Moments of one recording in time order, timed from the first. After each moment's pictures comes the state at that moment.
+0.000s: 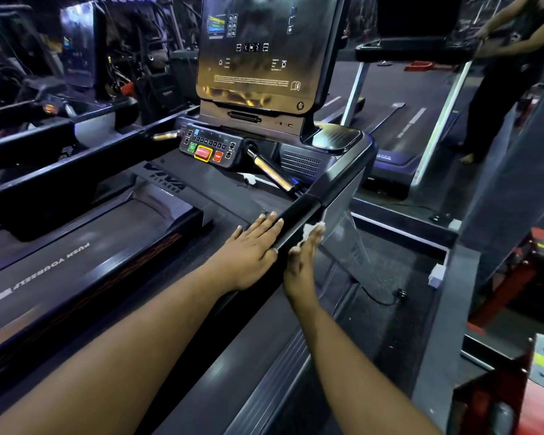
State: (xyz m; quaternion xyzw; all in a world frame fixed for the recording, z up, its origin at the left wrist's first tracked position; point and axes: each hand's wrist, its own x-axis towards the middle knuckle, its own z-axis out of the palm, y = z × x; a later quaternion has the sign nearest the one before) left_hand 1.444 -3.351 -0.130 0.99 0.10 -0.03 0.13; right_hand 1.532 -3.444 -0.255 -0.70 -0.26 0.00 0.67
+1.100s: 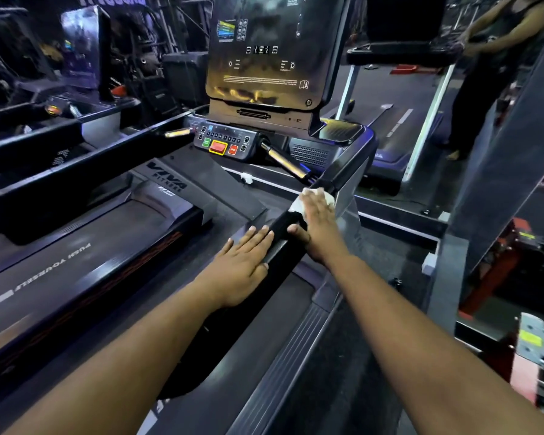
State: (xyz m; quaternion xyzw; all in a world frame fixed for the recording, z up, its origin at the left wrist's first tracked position) left_hand 1.334 -3.336 -0.140 0.99 0.08 -0.04 0.12; right_hand 1.535 -3.466 -0.190 -0.83 -0.42 -0.04 0.37
